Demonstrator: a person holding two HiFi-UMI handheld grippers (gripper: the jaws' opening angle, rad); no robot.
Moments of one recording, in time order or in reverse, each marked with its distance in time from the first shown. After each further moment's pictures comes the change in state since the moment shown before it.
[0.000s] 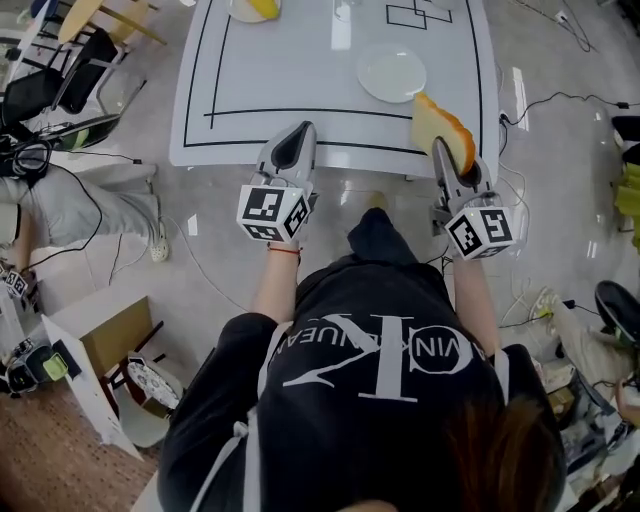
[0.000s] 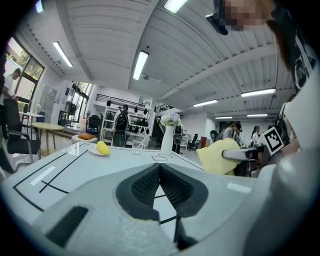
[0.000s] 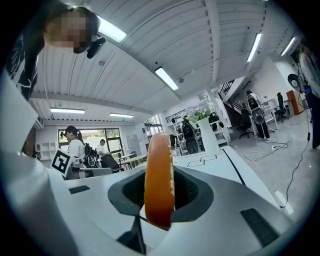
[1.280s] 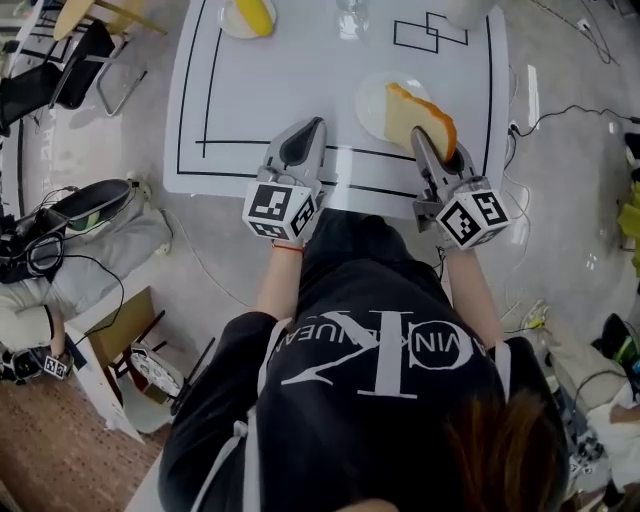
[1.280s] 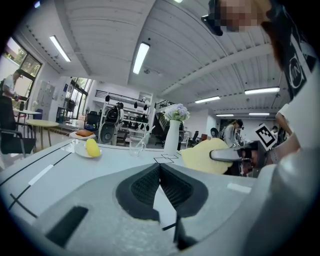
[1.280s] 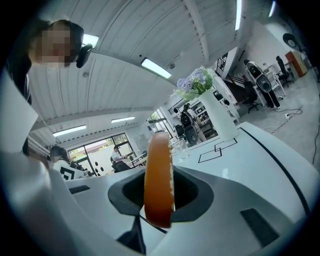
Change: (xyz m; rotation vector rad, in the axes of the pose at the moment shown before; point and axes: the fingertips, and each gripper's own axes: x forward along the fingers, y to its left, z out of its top) left arm 0.102 0.031 0.005 -0.007 0.044 -0.003; right arm 0.125 -0.031 -0.005 0.213 0.095 0.149
